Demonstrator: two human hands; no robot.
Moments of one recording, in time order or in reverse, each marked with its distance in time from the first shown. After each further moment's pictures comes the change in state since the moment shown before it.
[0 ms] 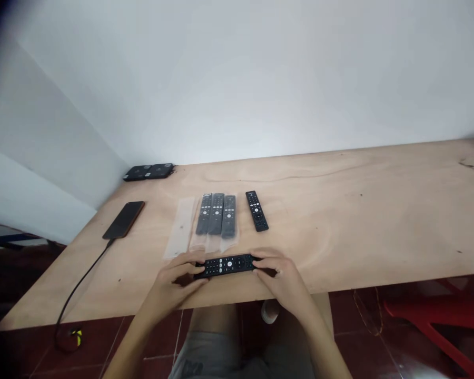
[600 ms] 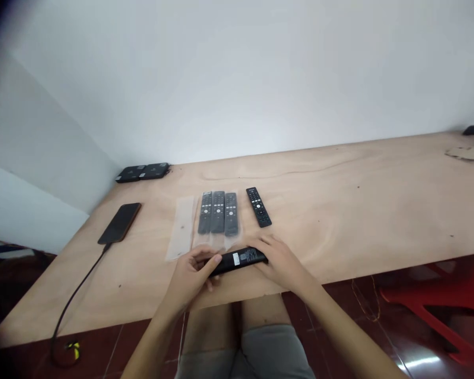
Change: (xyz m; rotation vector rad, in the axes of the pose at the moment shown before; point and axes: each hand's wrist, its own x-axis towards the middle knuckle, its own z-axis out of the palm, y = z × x) left_hand 0.027 0.017 0.040 -0.617 0.064 -0.699; right_hand 0.036 -0.016 0.003 -0.436 -0.242 -0.178
